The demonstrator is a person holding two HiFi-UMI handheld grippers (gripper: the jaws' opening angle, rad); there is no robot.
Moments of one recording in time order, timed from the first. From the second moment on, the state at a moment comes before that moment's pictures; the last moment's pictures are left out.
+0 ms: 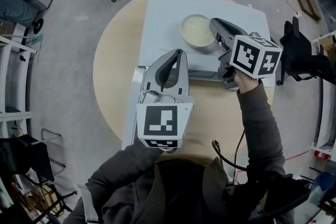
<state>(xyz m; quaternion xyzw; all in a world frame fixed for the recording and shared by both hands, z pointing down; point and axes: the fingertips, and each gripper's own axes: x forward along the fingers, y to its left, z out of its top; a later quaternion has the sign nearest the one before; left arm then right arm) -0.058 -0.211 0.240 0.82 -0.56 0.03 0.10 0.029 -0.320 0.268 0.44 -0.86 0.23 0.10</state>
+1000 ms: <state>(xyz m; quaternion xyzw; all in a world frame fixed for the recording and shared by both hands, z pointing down) -0.043 -0.197 0.253 0.82 -0.57 0.04 0.09 0.049 -0.295 0.253 0.45 -0.87 0.18 0.07</state>
